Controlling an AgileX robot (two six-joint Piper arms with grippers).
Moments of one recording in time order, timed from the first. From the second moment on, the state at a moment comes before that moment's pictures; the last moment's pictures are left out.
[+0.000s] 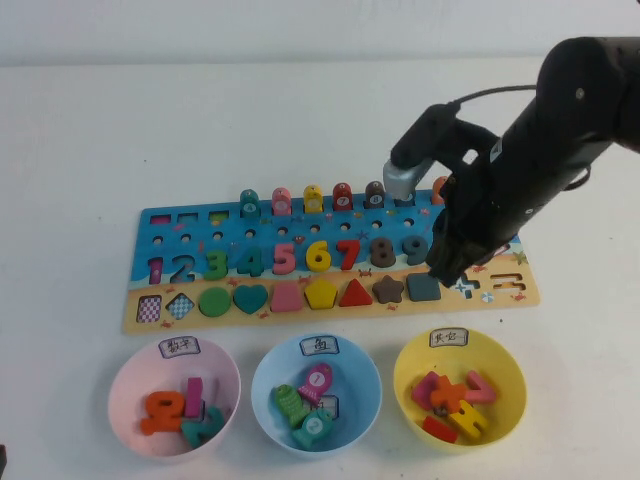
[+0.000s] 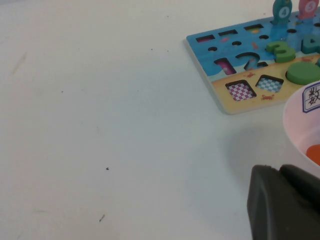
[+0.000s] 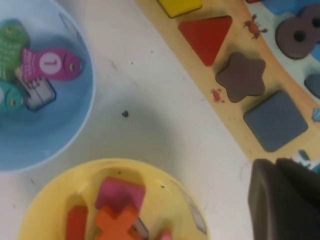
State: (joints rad) right arm 0.48 1.78 -1.46 0.24 1.01 -0.59; left arm -0.12 -0.01 0.02 0.02 0.37 0.08
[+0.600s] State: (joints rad) right arm 0.48 1.88 -1.50 0.26 1.05 -1.21; left arm -0.12 -0.01 0.02 0.02 0.37 0.08
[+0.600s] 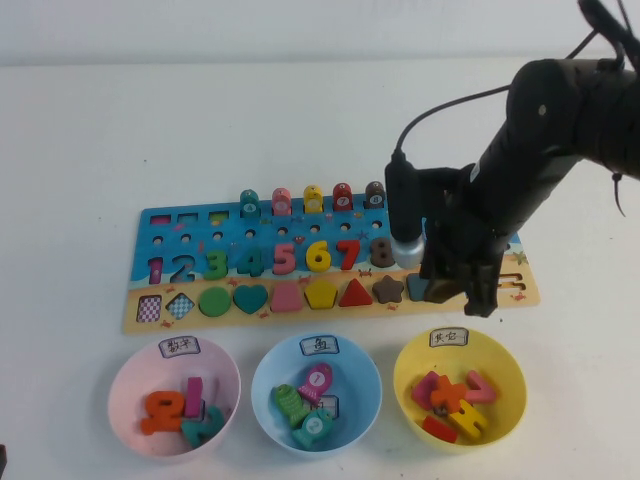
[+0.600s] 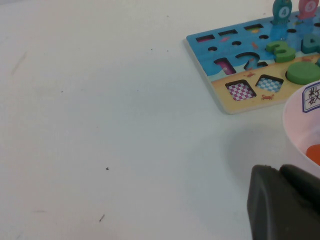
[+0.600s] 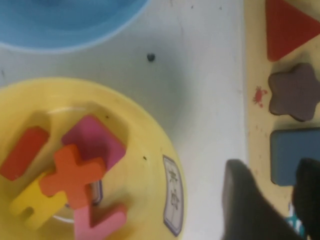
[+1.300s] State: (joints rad) right arm 0.43 2.07 -1.65 0.23 1.06 -1.25; left arm -0.12 -0.01 0.02 0.02 0.37 0.08
